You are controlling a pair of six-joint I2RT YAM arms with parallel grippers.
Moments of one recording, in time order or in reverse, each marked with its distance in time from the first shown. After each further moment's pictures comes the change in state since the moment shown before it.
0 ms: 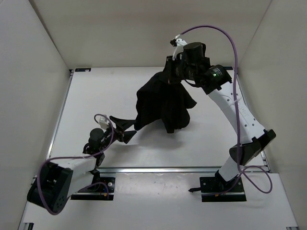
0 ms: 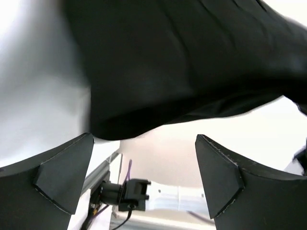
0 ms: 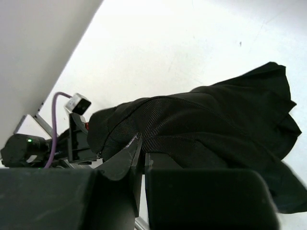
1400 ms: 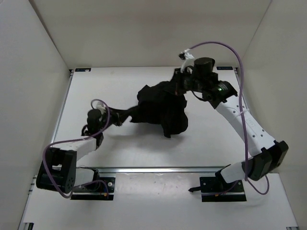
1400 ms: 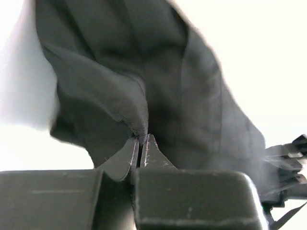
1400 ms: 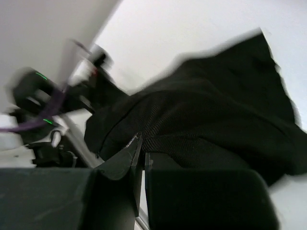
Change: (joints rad) left arm 0.106 0.178 0.207 -0.122 0.092 -0.127; right arm -0.024 -0.185 -0.356 0.274 -0.158 0.026
